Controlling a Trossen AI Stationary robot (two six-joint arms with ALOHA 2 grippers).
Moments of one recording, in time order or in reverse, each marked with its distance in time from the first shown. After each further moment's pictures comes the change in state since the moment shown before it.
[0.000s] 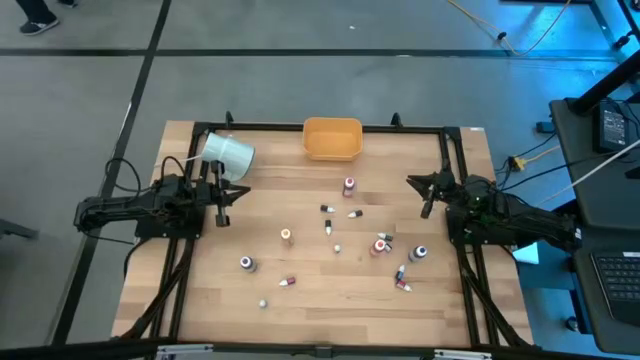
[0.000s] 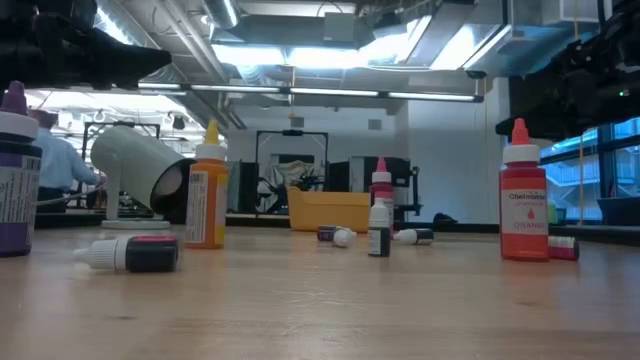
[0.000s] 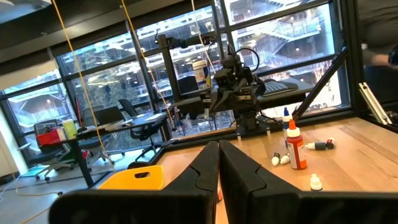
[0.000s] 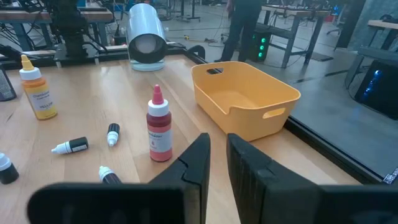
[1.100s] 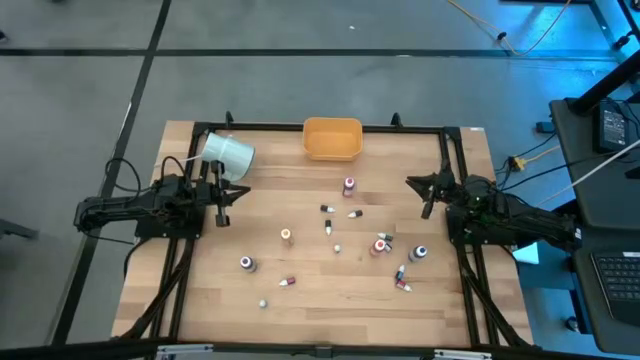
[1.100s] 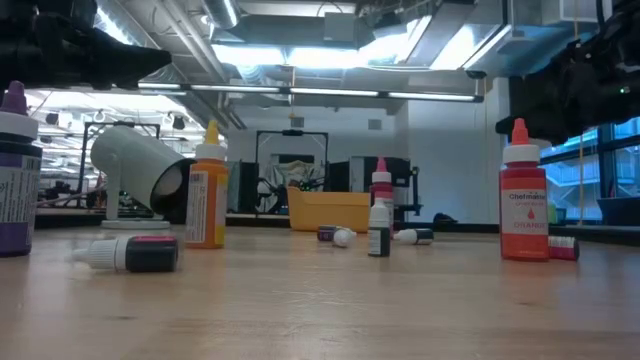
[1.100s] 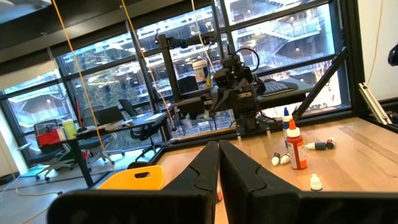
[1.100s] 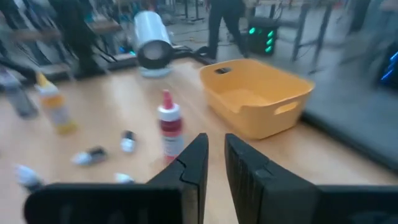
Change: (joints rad) left arm 0.000 0.000 0.000 0.000 0.000 0.000; right arm 0.000 0.000 0.000 0.004 -0.050 0.147
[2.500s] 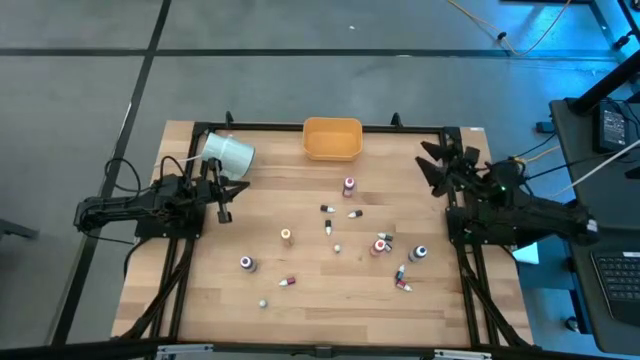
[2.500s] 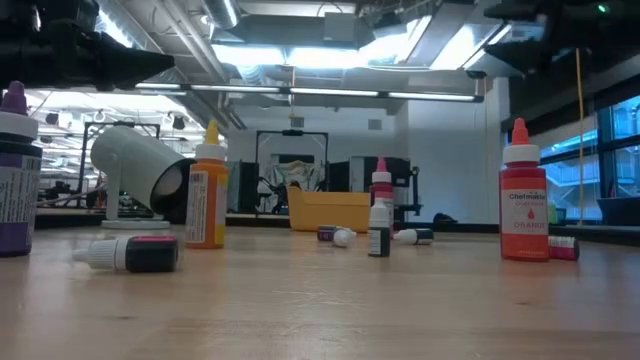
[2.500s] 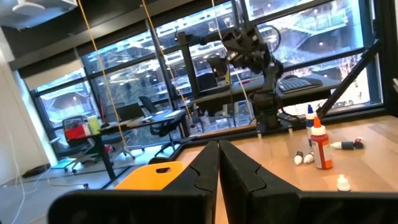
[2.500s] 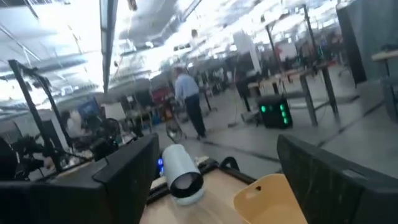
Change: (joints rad) left arm 0.001 0.000 0.000 0.008 -0.086 0.026; right arm 0.000 0.318 0.228 0.492 0.076 0.137
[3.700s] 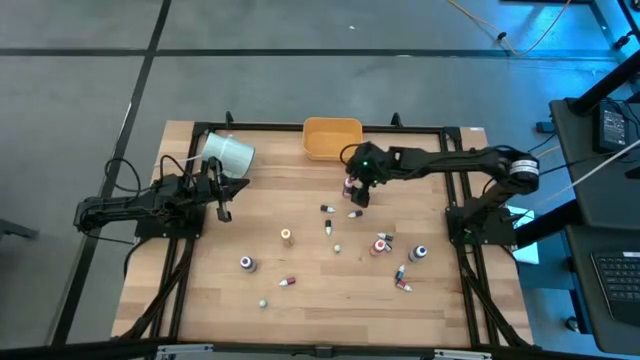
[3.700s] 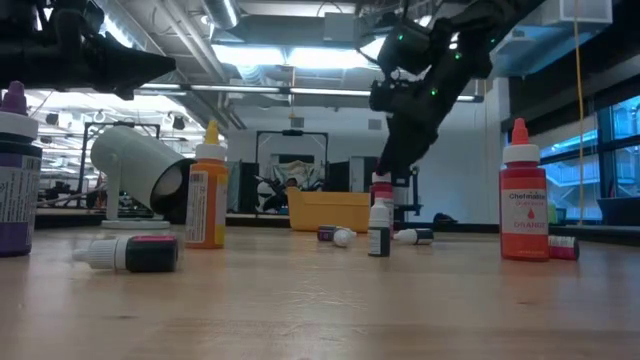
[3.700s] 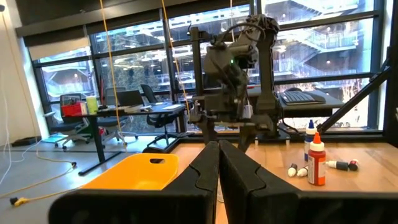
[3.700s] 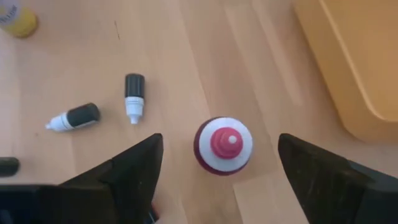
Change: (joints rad) left arm 0.000 0.000 0.000 -0.001 -0.045 -0.158; right arm -0.046 1.274 0.673 -0.596 -0.289 -0.282
